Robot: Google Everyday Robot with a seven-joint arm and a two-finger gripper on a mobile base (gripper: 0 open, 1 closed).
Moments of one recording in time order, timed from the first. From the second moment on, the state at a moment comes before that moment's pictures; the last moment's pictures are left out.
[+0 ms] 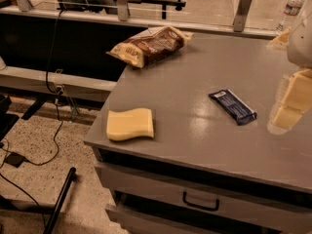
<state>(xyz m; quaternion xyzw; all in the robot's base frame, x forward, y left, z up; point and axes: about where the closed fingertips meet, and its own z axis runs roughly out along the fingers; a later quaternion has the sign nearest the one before) 0.438 -0.217 0.976 -0.60 0.78 -0.03 0.16</state>
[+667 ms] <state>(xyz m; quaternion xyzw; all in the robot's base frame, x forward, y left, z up) 0.463 -0.209 0.951 -0.59 0.79 -0.03 0.16</state>
